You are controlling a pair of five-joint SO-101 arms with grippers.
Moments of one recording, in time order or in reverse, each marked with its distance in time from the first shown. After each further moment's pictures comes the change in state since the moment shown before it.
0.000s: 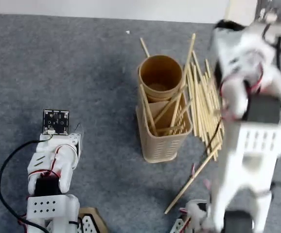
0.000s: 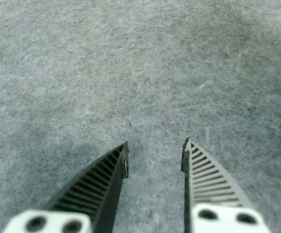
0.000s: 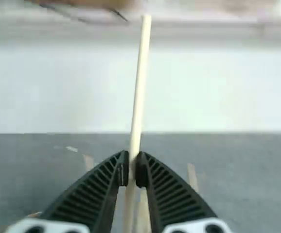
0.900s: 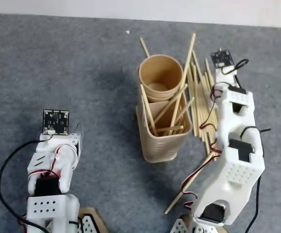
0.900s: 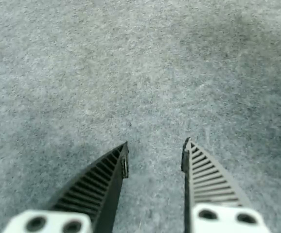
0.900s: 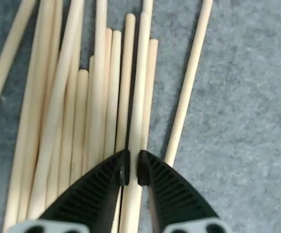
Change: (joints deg) left arm 0.0 0.0 0.0 0.0 0.0; right arm 12.7 49.2 20.2 -24.1 27.1
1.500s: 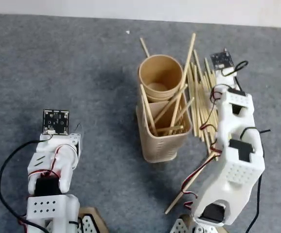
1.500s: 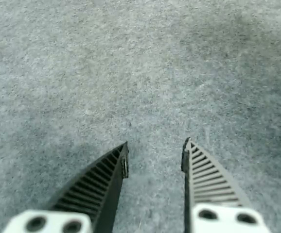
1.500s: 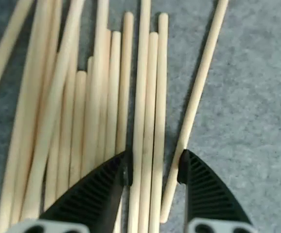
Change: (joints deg) left arm 0.0 0.0 0.0 0.0 0.0; right arm 0.0 -0.4 2.0 -4.0 0.1
